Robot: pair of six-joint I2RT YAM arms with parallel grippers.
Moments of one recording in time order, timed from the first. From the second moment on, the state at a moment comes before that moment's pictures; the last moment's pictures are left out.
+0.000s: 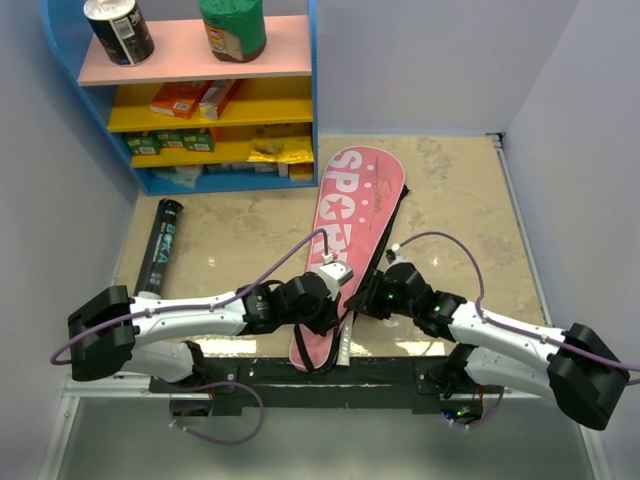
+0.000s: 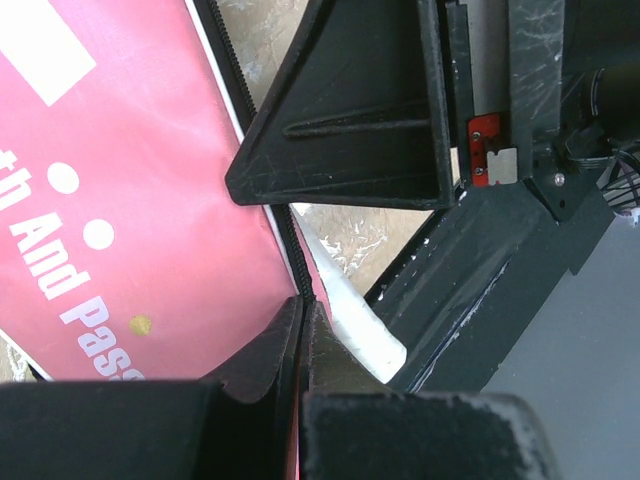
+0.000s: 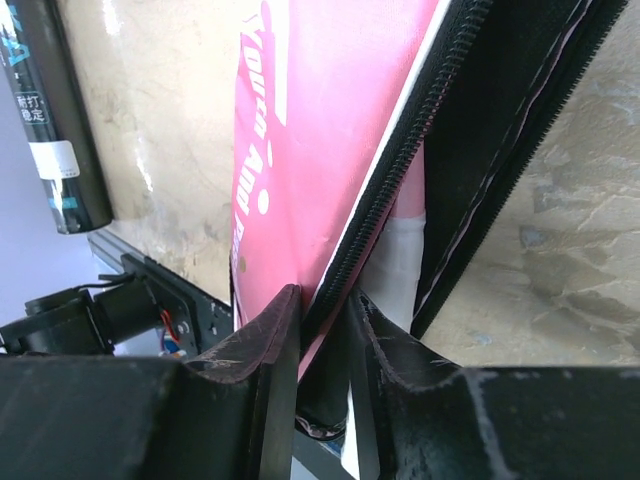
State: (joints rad) left arm -1.19 1.30 0.71 -0.12 -0.03 -0.54; right arm 0.84 1.02 0.37 -0.01 -0.05 1.14
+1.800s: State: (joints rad) left arm -1.18 1.35 0.71 -0.09 0.00 -0.54; right arm 0.87 1.13 0.25 0.17 -0.18 1.13
